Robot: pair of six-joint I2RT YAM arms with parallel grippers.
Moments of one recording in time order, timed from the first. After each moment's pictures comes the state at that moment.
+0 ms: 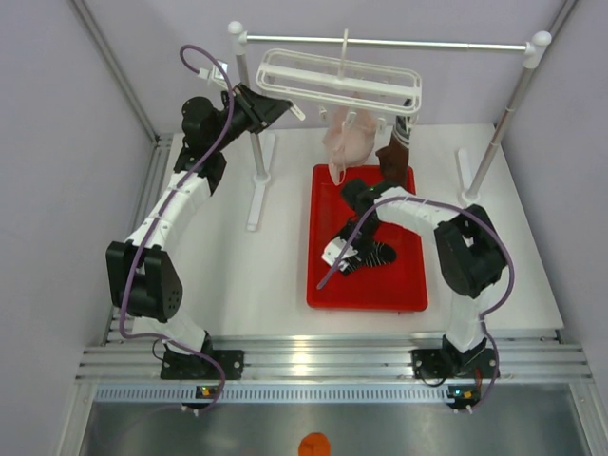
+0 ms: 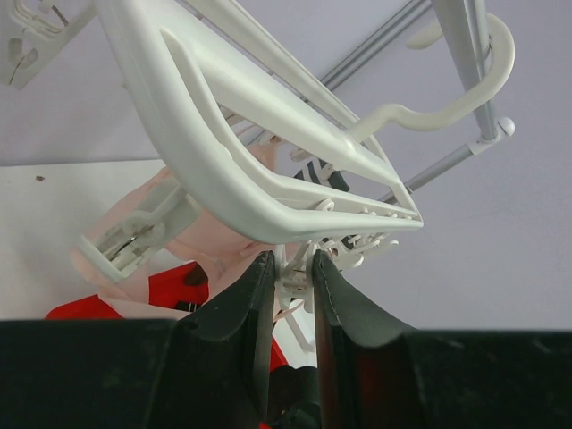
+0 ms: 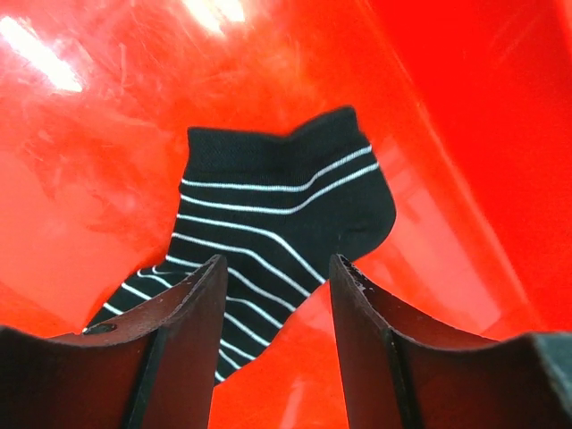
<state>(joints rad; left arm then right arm) -0.21 1.64 1.48 0.34 0.56 -0.91 0.60 1.89 1.36 -0.97 -0.43 -1.87</state>
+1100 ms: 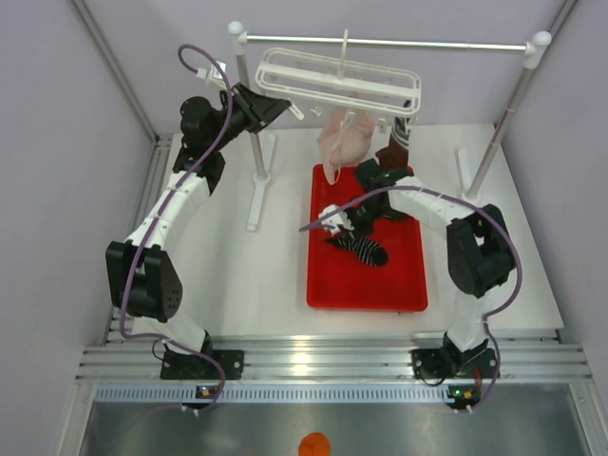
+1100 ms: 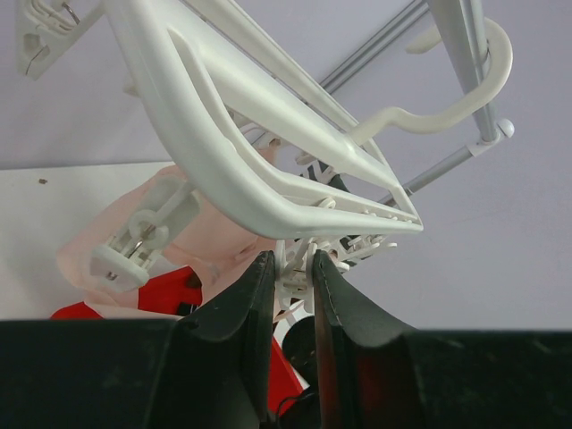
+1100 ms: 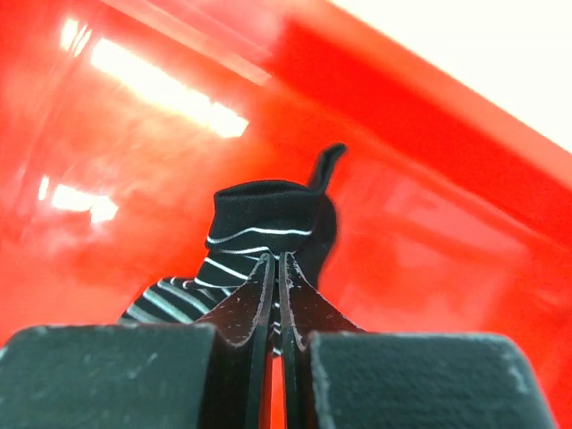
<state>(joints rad) -0.21 1.64 1.48 0.35 0.56 -0.91 0.53 1.89 1.42 -0.93 -0.60 -1.53</state>
